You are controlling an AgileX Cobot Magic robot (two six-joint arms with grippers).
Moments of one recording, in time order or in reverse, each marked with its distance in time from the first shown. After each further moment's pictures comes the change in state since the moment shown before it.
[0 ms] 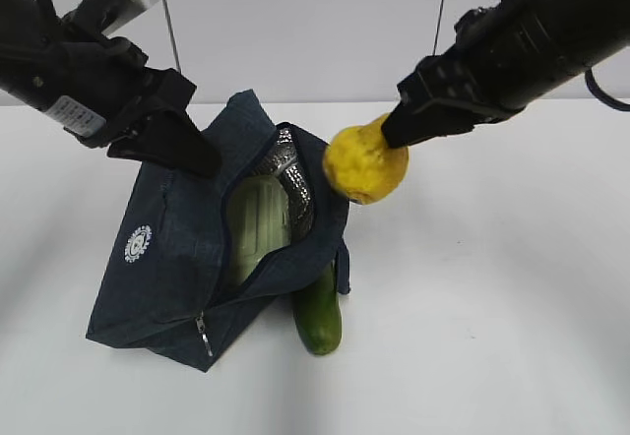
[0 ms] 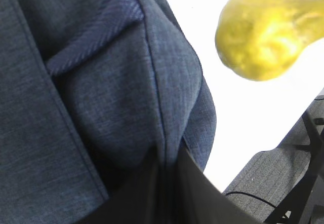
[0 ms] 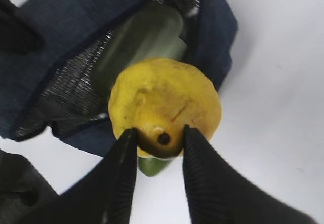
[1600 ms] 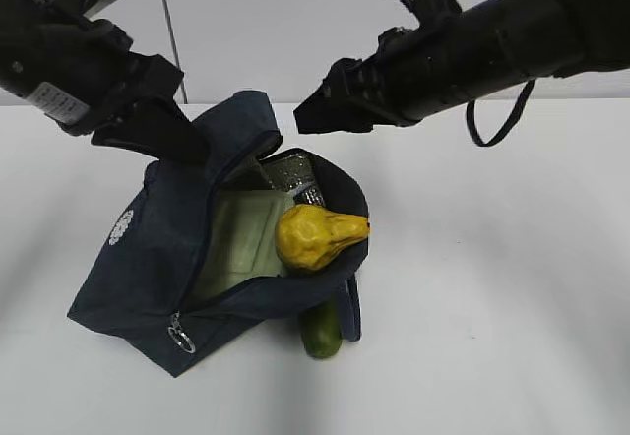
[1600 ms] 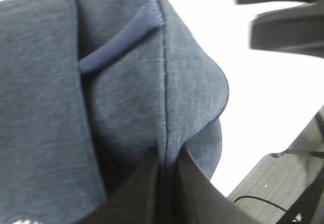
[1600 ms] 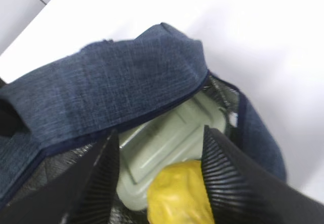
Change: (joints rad) left arm 0.000 -0.050 0.000 0.052 -0.013 -0.044; right arm 0.008 0.191 0.002 0.594 -0.187 -0.510
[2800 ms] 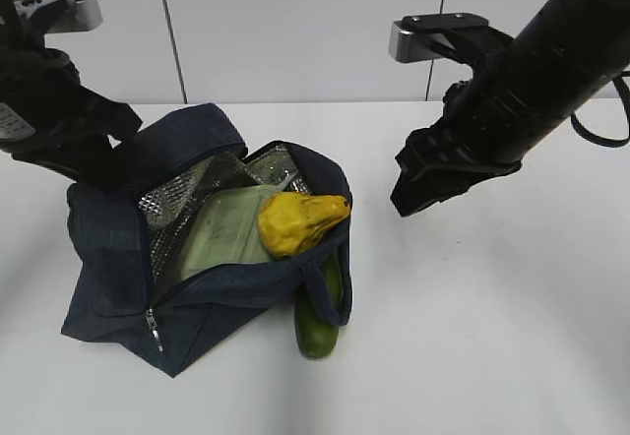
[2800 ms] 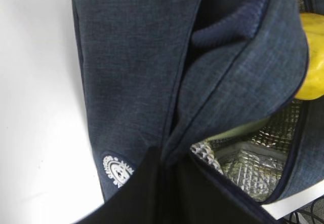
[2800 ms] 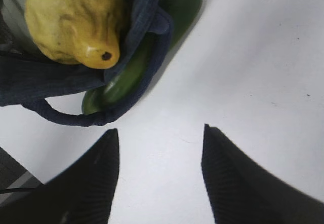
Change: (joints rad) left arm 0.000 -0.010 -0.006 0.472 0.024 -0.362; right arm 0.000 -0.081 0.000 -0.745 0.261 0.608
